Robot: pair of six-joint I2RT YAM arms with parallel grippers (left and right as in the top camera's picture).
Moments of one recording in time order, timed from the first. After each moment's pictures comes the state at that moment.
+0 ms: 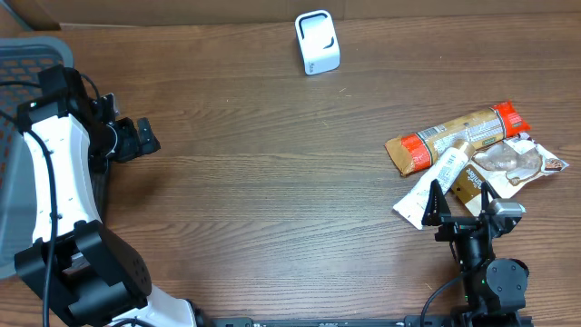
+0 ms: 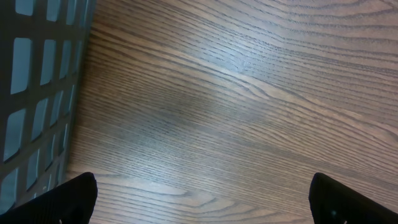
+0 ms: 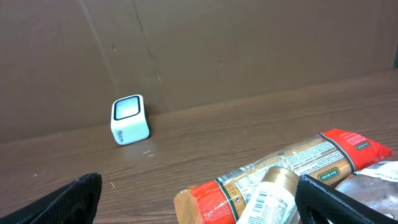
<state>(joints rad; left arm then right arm) 0.41 1.76 1.57 -1.20 0.10 0.03 0.11 0.01 0.02 -0.03 0.05 0.23</state>
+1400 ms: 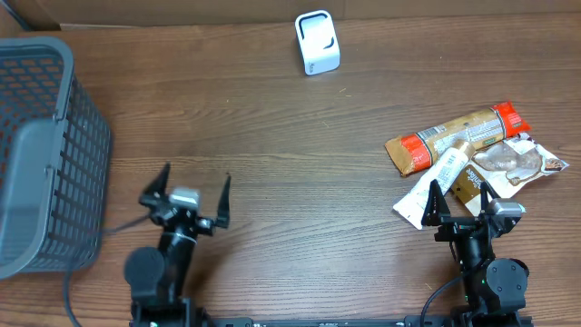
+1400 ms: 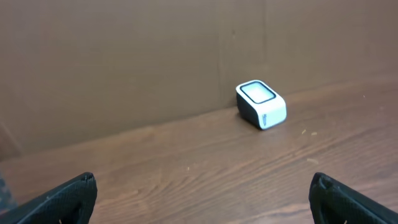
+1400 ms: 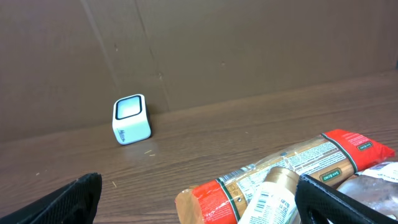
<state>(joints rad) 0.08 0.29 0.13 0.15 0.27 0.16 0.11 0.01 0.02 -0.03 0.05 0.23</state>
